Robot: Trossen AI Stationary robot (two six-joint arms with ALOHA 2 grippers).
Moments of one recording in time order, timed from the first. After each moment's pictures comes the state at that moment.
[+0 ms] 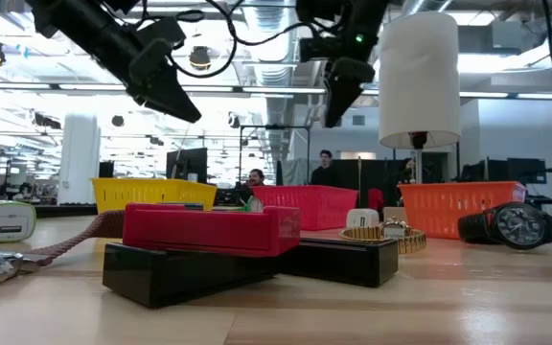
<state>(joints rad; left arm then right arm) 0.03 1.07 0.60 -0.15 -0.41 -0.12 -0.20 1.74 1.53 -0.97 0.29 -0.26</state>
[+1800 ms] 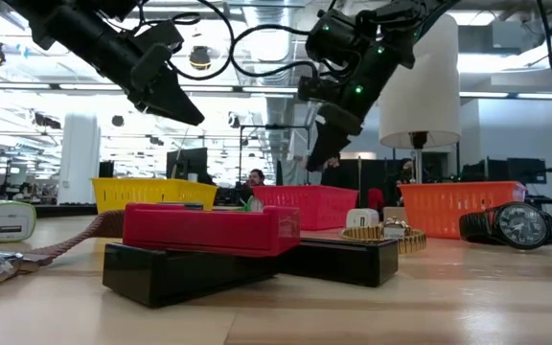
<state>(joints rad) 0.03 1.07 0.53 -0.02 -0.42 -0.11 -0.21 1.72 1.14 -0.37 0.18 -0.13</state>
